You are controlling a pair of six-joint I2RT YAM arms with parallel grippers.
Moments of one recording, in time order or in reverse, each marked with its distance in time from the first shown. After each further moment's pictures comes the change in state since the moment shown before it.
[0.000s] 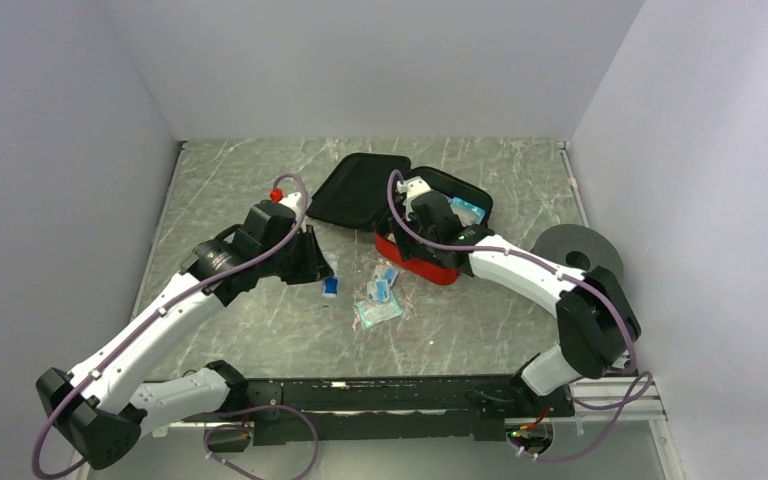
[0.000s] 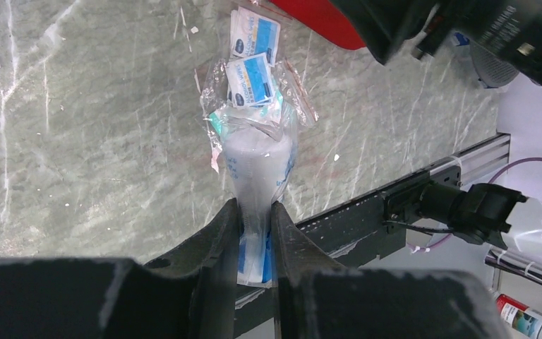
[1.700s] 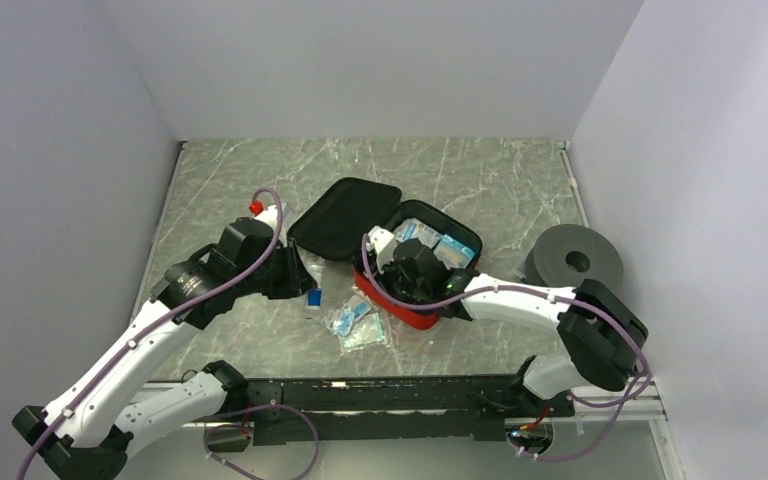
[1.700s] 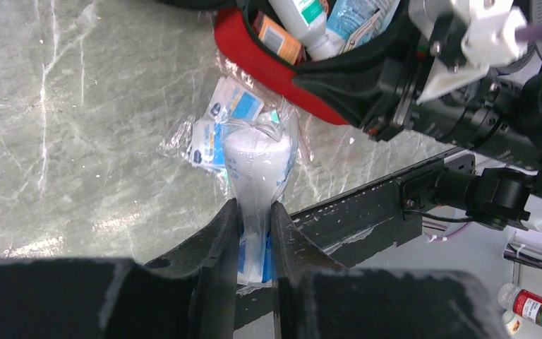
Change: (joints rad) left arm 0.000 -0.180 -0.045 -0.095 -0.034 0.024; right arm 0.235 -0.035 -0.229 0.280 -0.179 -0.116
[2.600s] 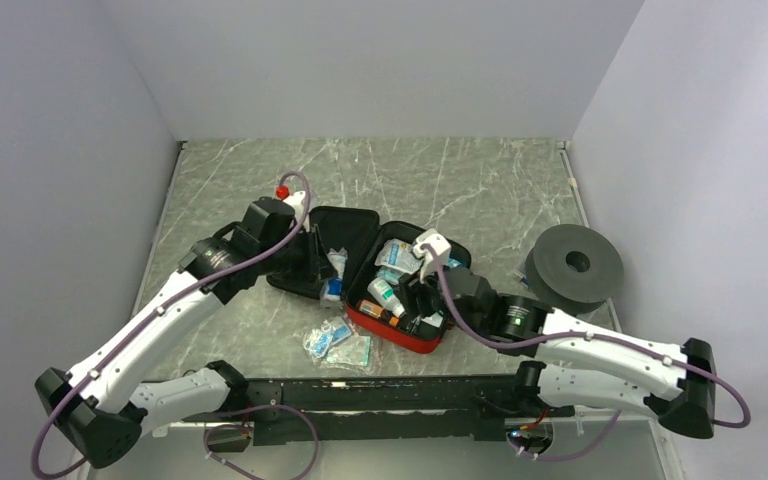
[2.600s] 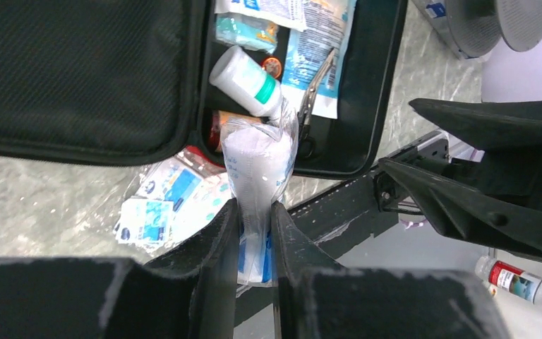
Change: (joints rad) left arm 0.000 0.151 0.068 0.069 0.095 0.023; right arm 0.231 -0.514 -0.048 -0.291 0.412 0.194
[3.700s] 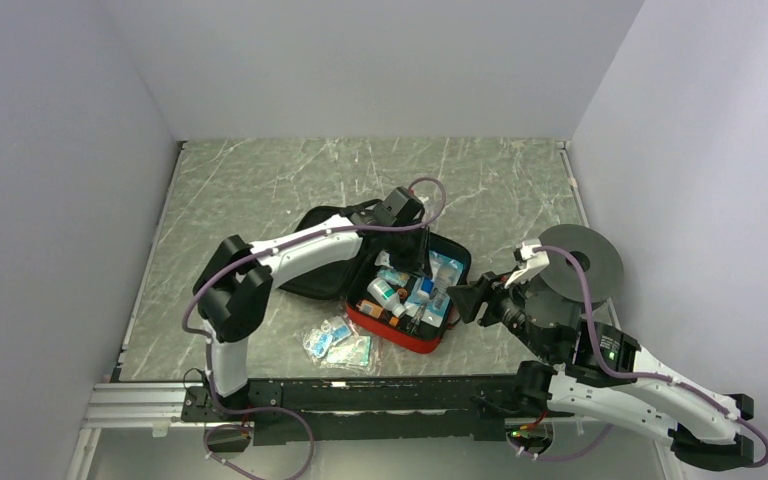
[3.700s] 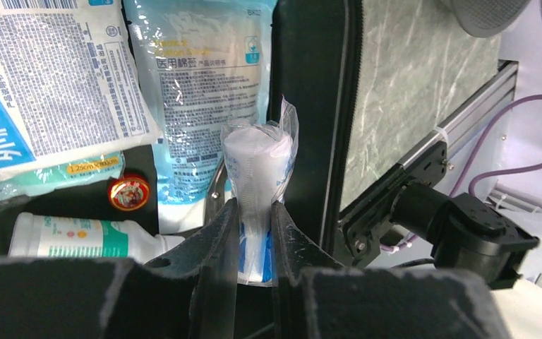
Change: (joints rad) left arm -0.229 0.842 0.397 0.313 0.132 -0.044; right arm 0.000 -0.513 -0.005 -0.369 0.184 0.373
